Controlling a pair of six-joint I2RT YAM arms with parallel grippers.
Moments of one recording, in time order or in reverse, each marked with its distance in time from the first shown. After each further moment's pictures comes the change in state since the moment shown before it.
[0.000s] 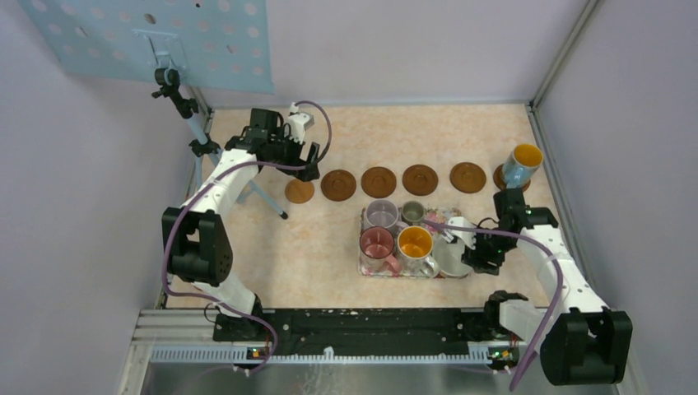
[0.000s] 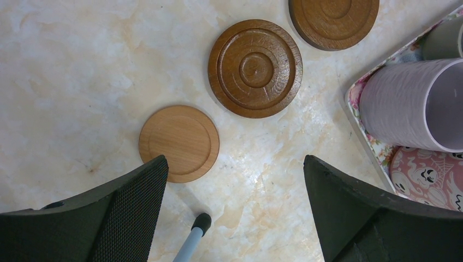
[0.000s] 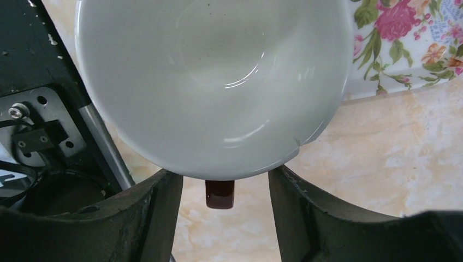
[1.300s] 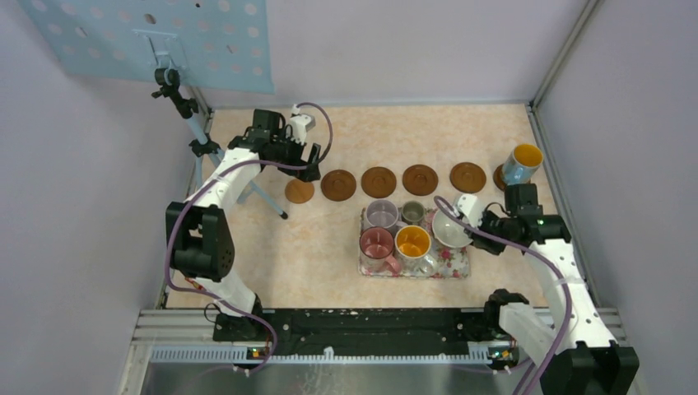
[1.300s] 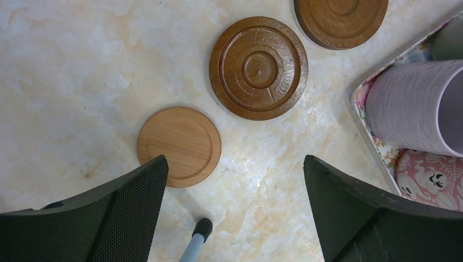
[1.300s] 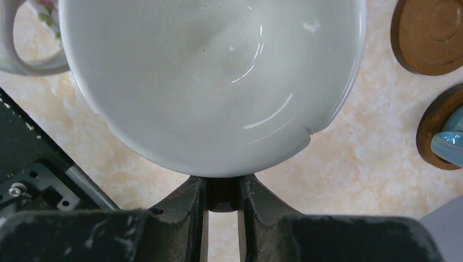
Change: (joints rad) left arm 0.000 0.034 0.000 0.014 0.000 0.001; right arm -0.001 -0.142 0.043 0.125 0.011 0.296
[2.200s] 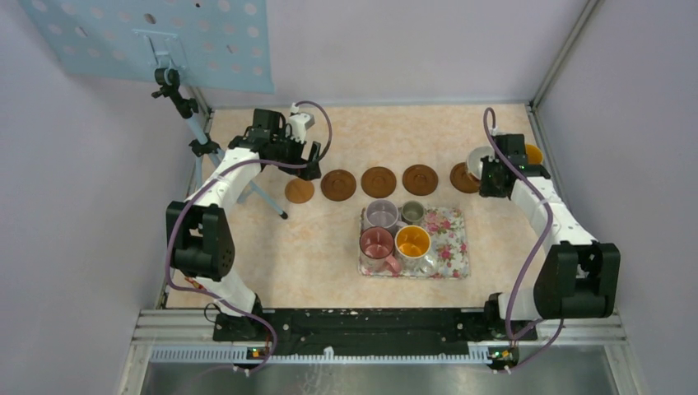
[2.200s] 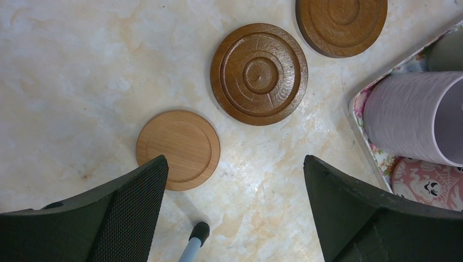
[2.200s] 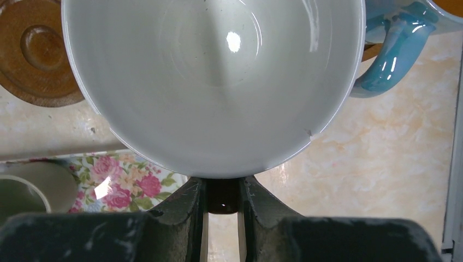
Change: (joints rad) left arm 0.000 0.005 0.000 0.018 -0.004 -0.036; right arm -0.011 0.491 0.259 0.428 0.477 1.113
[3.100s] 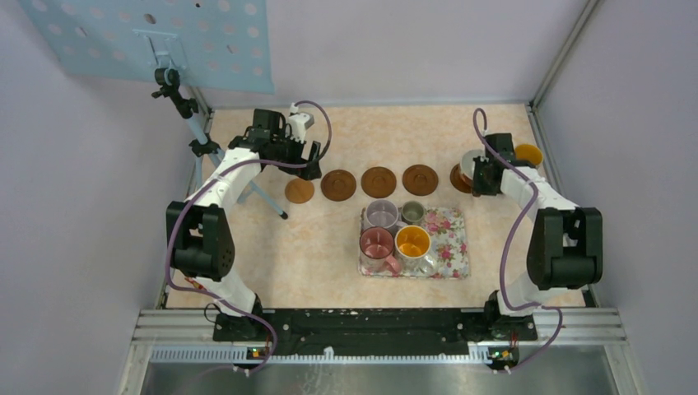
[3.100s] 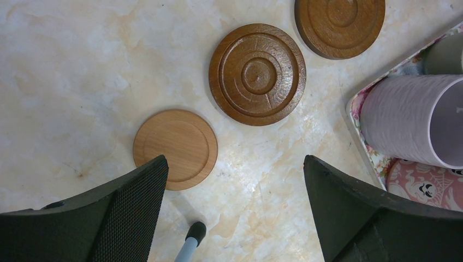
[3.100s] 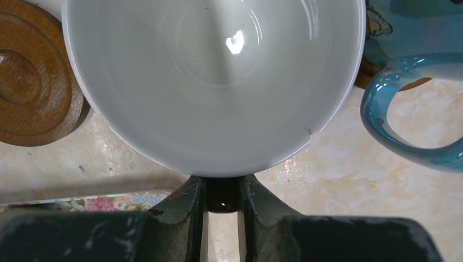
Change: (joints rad) left arm 0.000 0.000 0.000 0.001 0.000 -0.018; right arm -0.001 0.199 0.007 0.136 -0.017 0.039
